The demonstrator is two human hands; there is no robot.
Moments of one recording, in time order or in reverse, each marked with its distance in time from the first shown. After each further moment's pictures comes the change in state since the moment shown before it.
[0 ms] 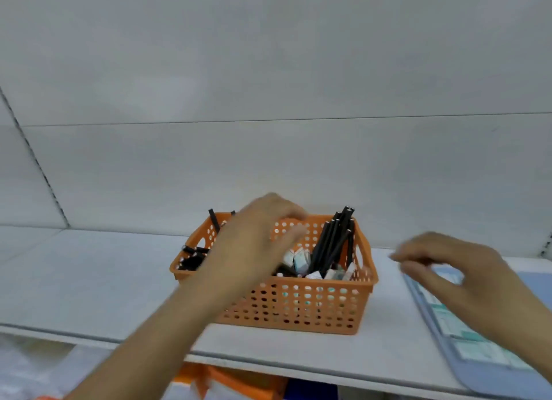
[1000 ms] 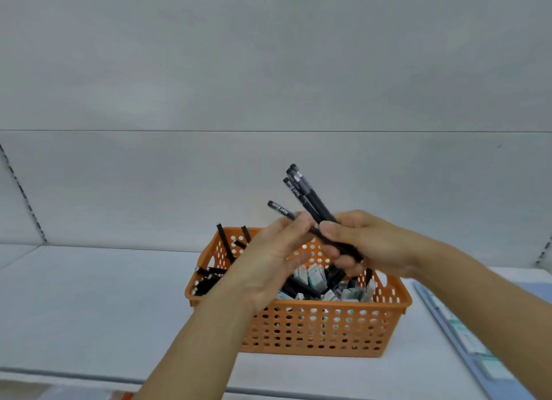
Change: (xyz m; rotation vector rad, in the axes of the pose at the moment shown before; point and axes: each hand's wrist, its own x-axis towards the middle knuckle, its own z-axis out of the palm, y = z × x) left_hand 0.021 -0.042 0.016 -1.267 -0.179 -0.495; right_hand 0.114 -0.046 0.073 0.689 -0.630 0.452
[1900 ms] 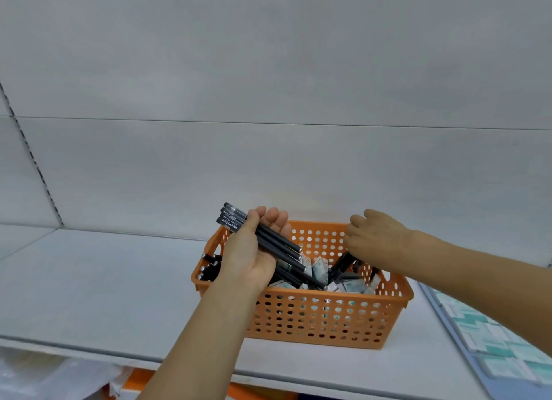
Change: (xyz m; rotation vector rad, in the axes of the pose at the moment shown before) left_hand 0.010 -0.010 -0.015 -0.704 0.451 0.026; right_hand 0.031 0.031 -0.021 -2.260 -0.057 -0.023
